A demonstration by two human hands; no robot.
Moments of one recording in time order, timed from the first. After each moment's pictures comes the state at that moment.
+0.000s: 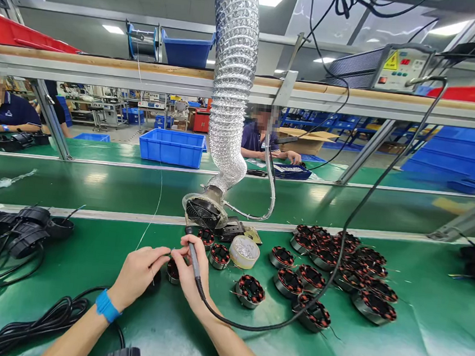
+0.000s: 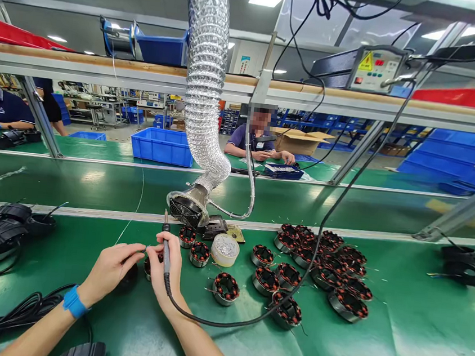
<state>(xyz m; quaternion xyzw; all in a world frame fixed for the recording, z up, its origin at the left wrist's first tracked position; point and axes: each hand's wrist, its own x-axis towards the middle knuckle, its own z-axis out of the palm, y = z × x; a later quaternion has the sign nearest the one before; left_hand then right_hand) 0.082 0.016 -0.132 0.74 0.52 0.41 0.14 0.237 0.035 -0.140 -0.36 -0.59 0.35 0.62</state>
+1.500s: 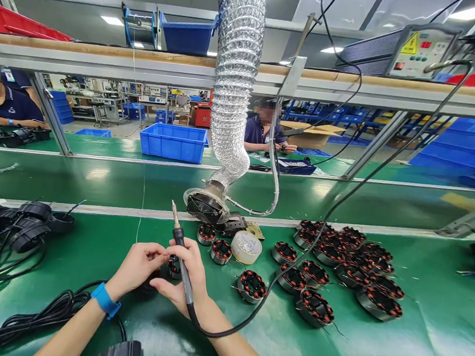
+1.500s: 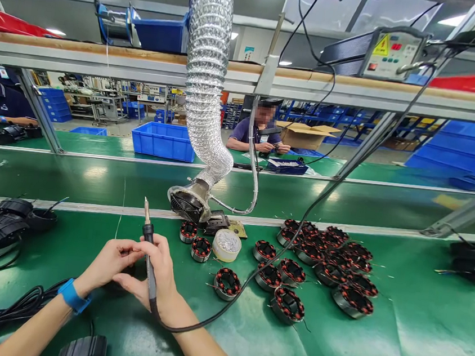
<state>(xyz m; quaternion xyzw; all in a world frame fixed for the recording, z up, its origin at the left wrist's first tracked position) 0.084 0.020 -0.125 0.65 0.53 0.39 0.38 0.240 0.011 -0.125 -0.21 -0.74 0.19 0.61</state>
